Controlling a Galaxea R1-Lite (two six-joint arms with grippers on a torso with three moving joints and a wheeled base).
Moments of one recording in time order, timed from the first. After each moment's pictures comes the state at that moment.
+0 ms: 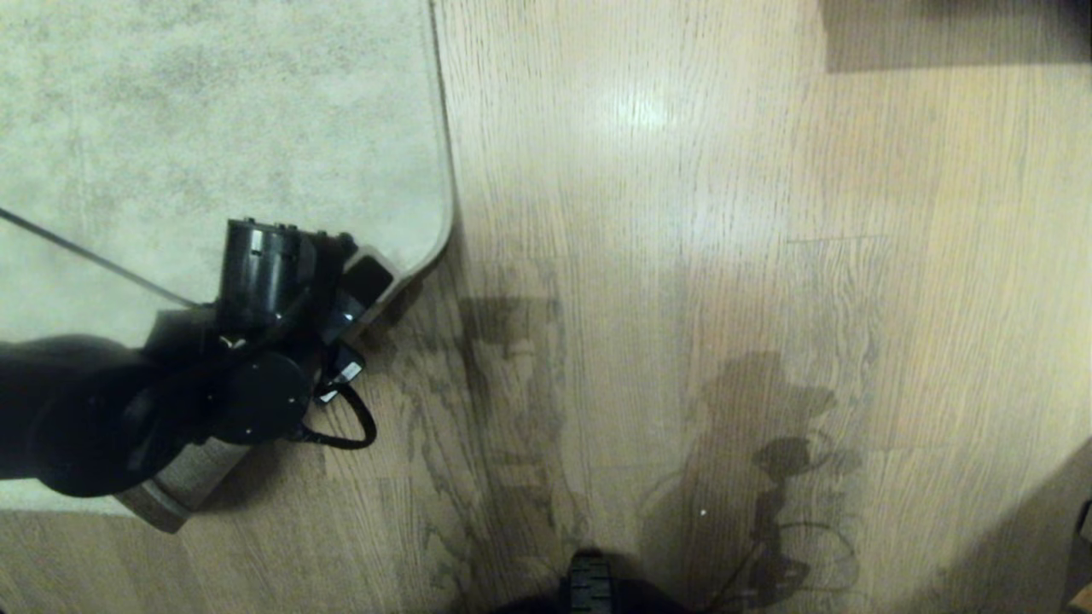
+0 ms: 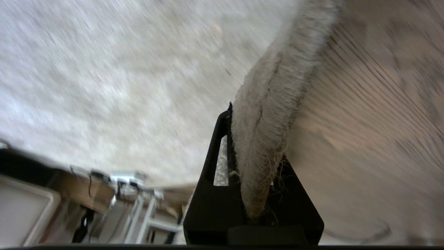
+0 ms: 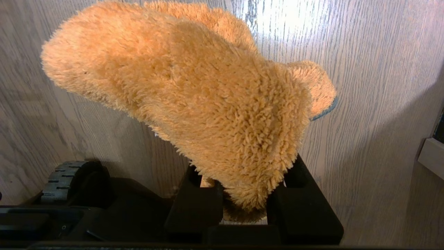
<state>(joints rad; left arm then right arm) -0.47 1.64 -0.89 -0.30 0.79 0.61 0.01 0.00 0.00 -0.01 -0.01 -0.01</state>
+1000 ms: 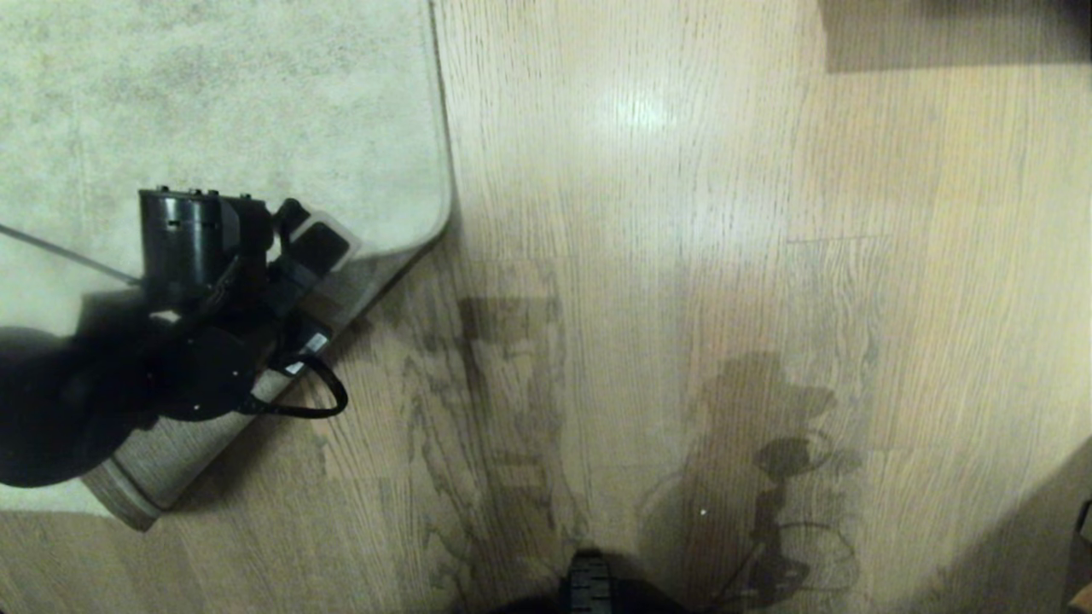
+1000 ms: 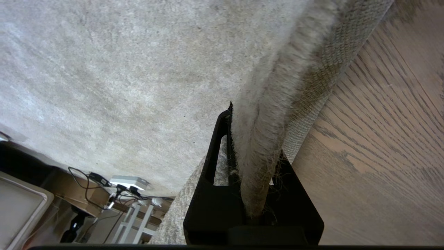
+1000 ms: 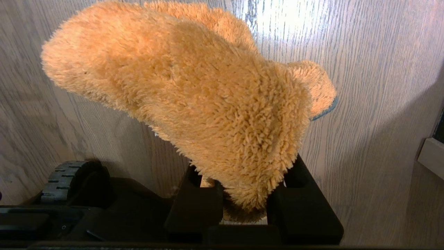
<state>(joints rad) -0.38 1.58 -0.88 -0.37 0.72 0.65 0.01 0.00 0.00 -0.01 -0.01 -0.01</state>
